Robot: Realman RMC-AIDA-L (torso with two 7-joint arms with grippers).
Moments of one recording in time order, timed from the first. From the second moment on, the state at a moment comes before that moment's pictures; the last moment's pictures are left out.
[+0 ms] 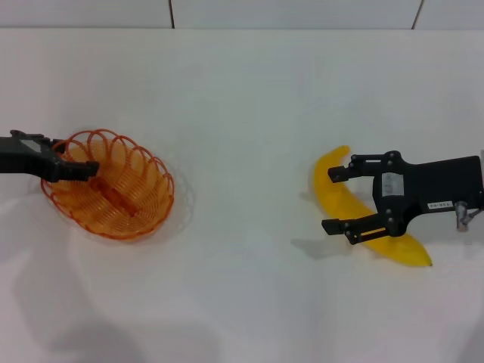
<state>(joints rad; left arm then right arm) -0.58 -1.98 0.85 0.73 2.30 1.13 -1.74 0.43 2.03 -0.99 -0.85 -1.98 -1.56 1.34</state>
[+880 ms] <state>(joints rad) -0.59 -1.99 0.85 0.74 2.29 1.13 -1.70 0.44 2.03 -0.99 -0.83 -1.99 -1.56 1.35</state>
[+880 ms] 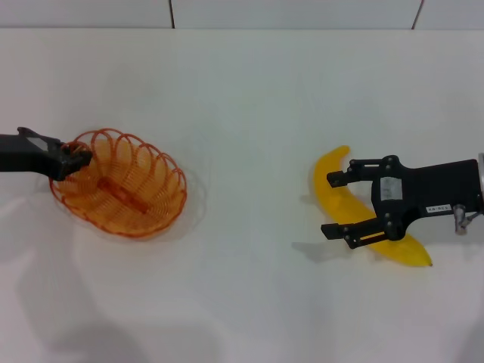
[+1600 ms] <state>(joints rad) -0.62 -2.03 0.85 0.74 2.13 1.12 -1.59 0.45 2.03 -0.99 -0.82 -1.99 -1.56 1.35</state>
